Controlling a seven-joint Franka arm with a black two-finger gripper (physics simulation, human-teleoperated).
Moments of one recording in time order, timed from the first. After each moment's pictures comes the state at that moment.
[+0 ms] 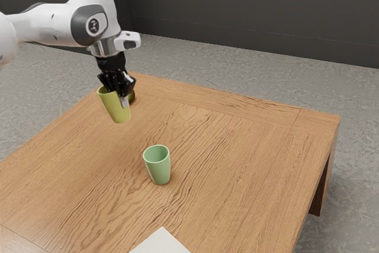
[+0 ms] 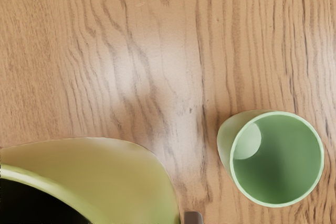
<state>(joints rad) -0.13 0.15 0.20 -1.72 -0.08 1.82 0.20</state>
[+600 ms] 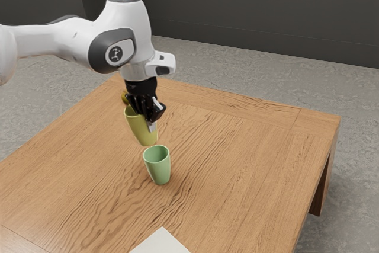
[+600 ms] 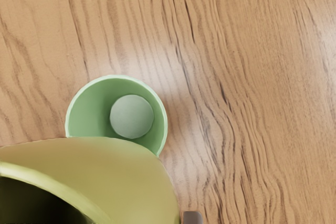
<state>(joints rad) -0.34 0.01 0.15 -1.93 0.00 1.93 0.05</state>
